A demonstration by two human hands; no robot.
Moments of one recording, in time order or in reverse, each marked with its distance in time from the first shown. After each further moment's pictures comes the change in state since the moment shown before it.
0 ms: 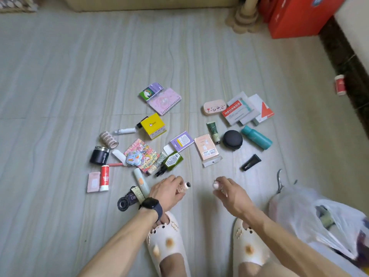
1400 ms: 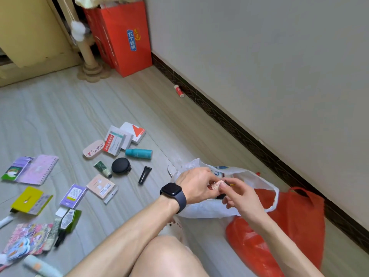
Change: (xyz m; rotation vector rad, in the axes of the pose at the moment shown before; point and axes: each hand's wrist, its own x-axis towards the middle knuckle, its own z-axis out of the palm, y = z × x) left_hand -0.053 0.412 -0.030 0.107 -0.146 0.927; right_hand -0.294 0.098 -0.157 1.063 0.763 0.422
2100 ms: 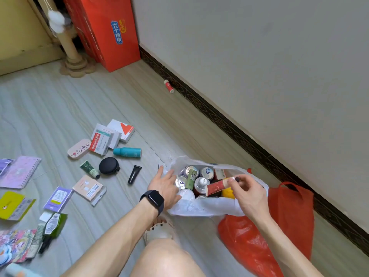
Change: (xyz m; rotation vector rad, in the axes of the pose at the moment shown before) left_hand -0.001 -0.065 0.043 0.720 -0.379 -0.066; right_hand 0.020 0.023 -0.038 -0.414 0.381 -0.079
